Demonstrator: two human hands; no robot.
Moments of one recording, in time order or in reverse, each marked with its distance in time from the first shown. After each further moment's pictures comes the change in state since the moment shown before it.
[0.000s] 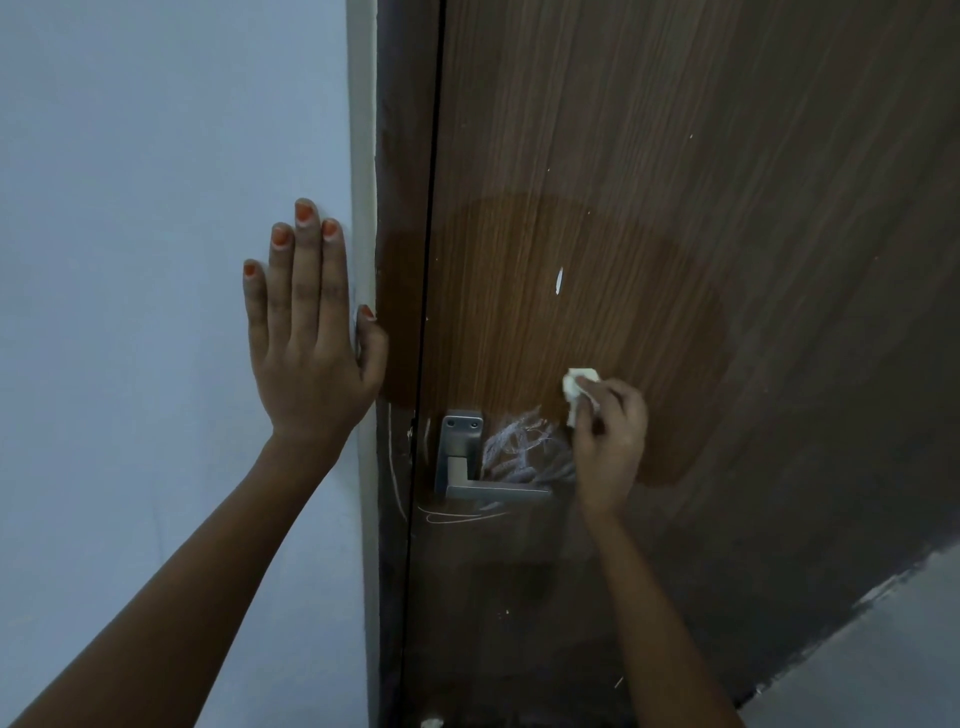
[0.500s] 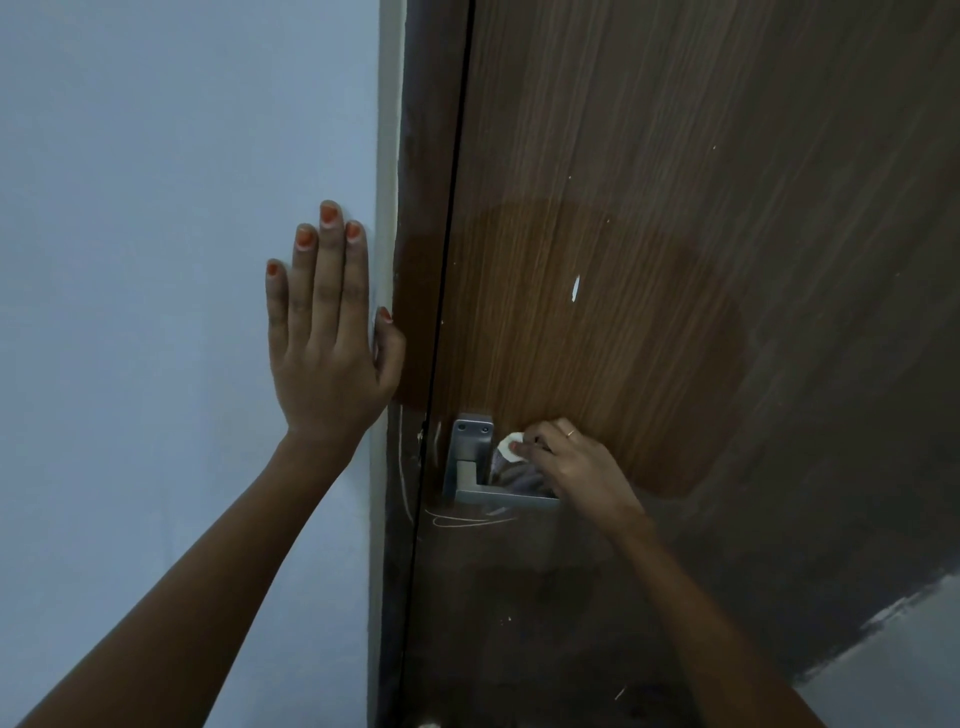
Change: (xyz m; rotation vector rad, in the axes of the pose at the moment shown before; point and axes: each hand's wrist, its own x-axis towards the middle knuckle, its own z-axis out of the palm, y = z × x) left_hand 0.000 0.000 0.000 0.003 -0.008 0.006; right_hand 0.004 0.008 -0.007 -0.304 -0.680 -0.830
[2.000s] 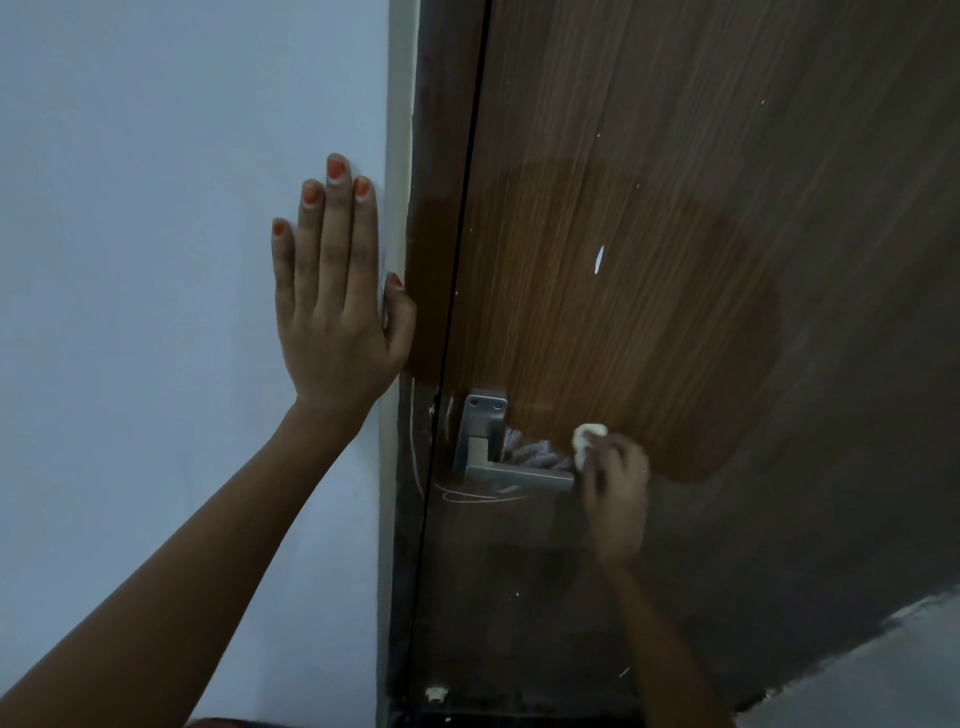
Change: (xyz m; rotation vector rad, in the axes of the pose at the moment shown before) left_hand 0.000 0.000 0.001 0.016 0.006 -0.013; right_hand -0.050 -0.021 0.053 0.236 0.400 0.724
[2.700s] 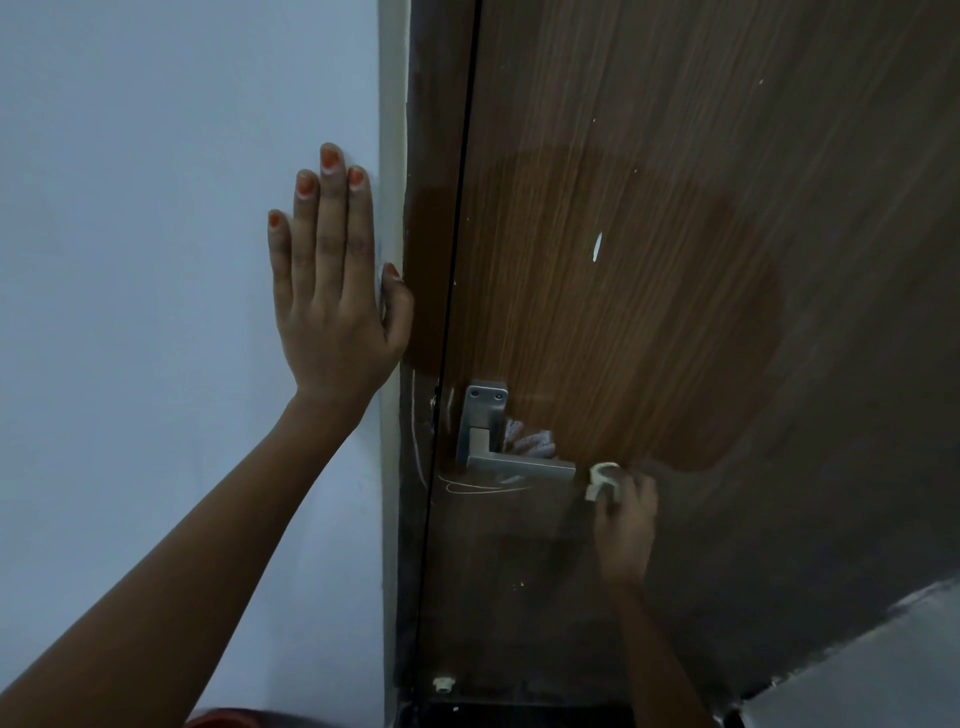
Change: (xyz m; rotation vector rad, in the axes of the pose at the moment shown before) left_hand 0.000 0.001 0.001 0.012 0.010 -0.005; right_hand -0.041 0.027 0.006 -0.037 -0.039 0.291
